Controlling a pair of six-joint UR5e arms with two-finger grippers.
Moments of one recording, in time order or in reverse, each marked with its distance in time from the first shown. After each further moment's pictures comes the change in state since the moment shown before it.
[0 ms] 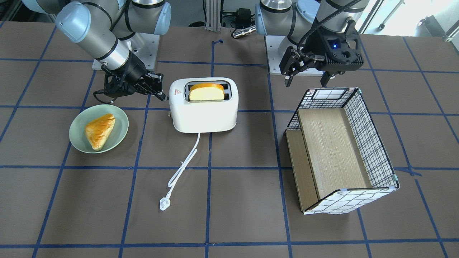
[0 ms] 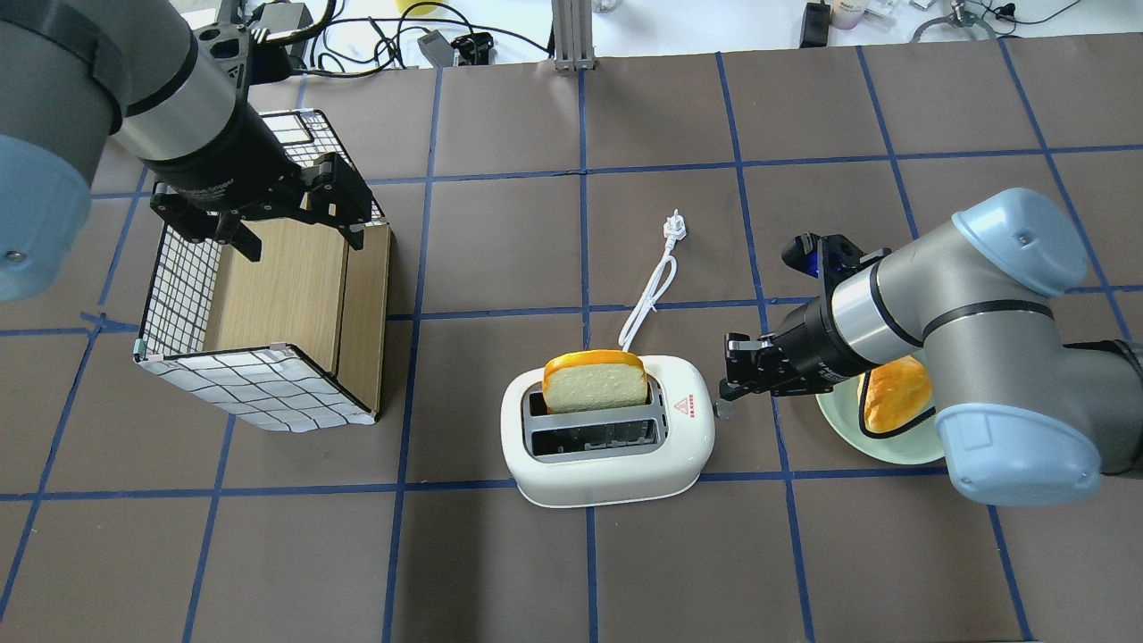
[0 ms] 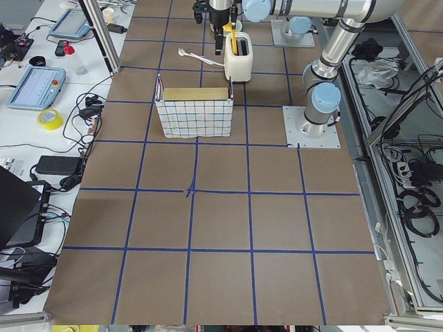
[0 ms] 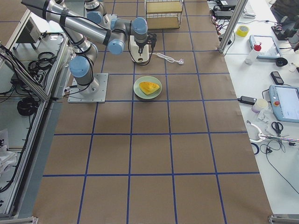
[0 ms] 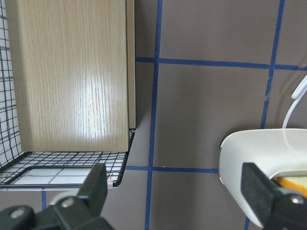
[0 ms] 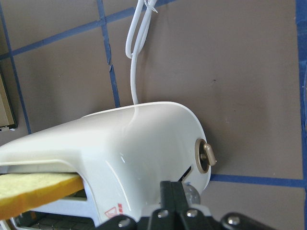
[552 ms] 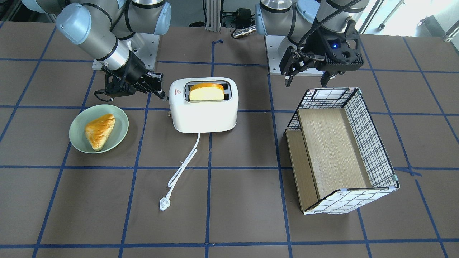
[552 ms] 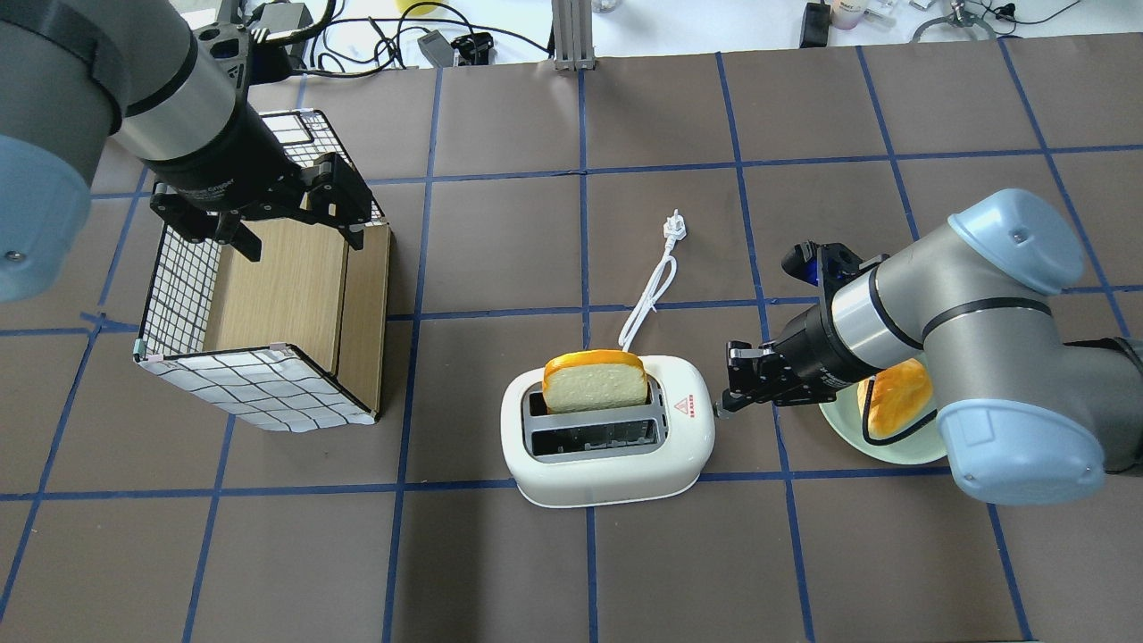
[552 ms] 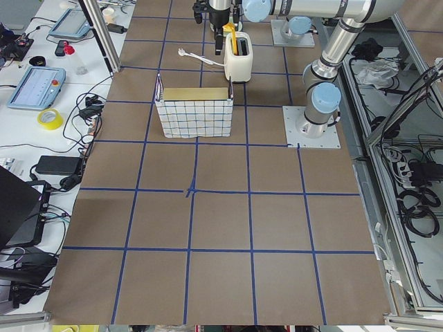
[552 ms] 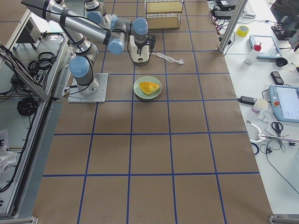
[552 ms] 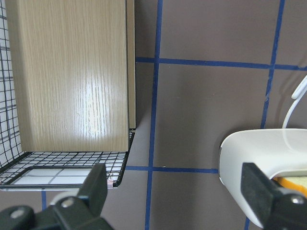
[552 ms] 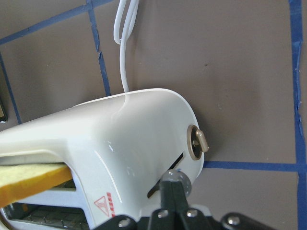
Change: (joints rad) left arm 0.000 0.000 0.000 0.000 0.001 0.000; right arm 0.000 0.001 -0.005 0.041 -0.019 0.000
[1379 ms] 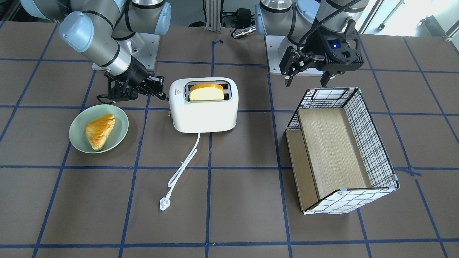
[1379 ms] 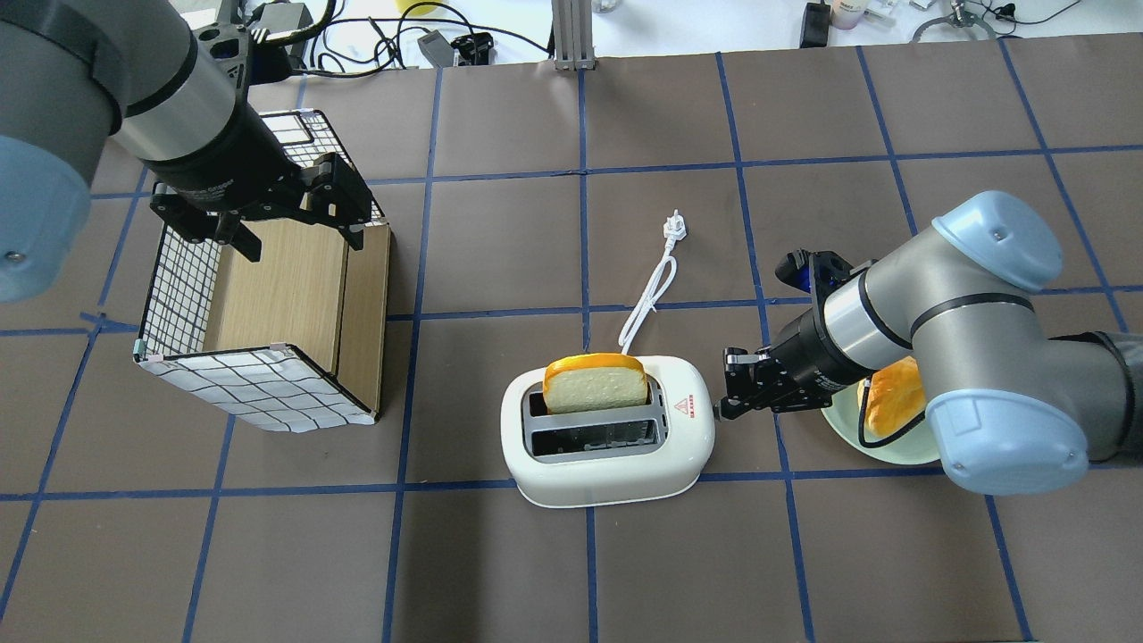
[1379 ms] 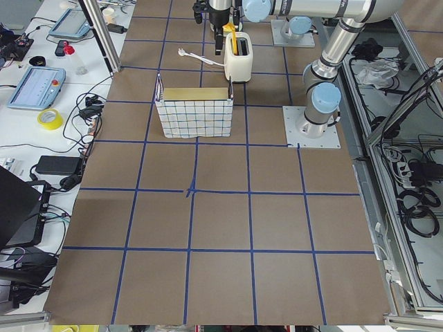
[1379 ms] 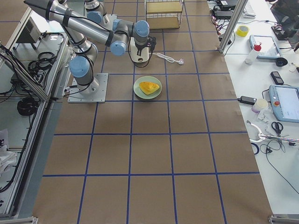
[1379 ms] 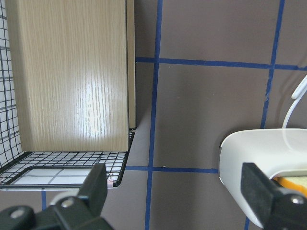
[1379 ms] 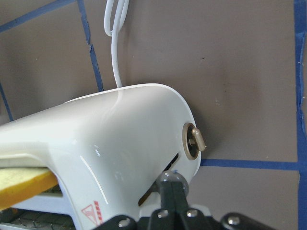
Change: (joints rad) left arm 0.000 0.000 0.000 0.000 0.000 0.000; right arm 0.005 0.039 0.000 0.001 -0.004 -0.005
